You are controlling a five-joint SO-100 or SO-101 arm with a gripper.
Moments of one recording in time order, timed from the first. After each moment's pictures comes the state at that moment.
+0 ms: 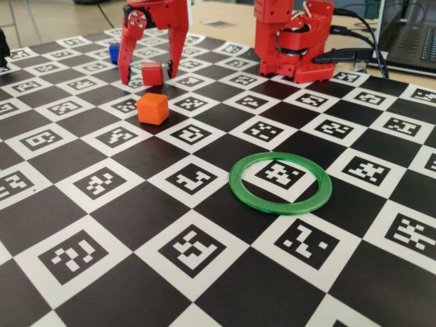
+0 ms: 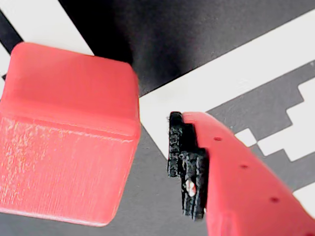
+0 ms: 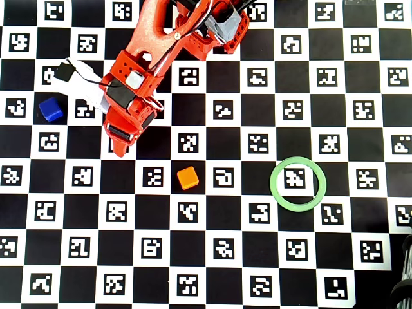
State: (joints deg) arm 40.9 87.7 117.2 59.4 -9.6
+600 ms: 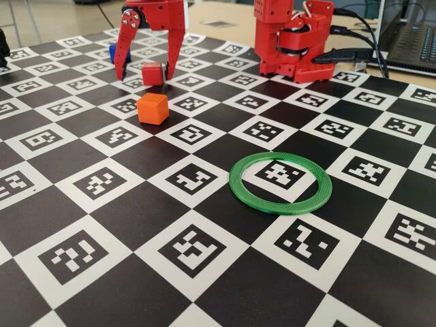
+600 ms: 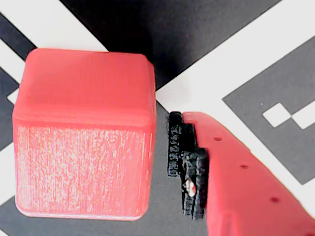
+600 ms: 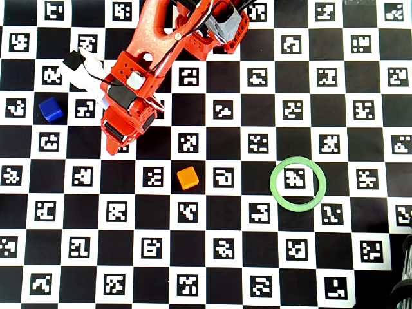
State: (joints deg) arm 40.1 87.7 117.2 57.7 0.3
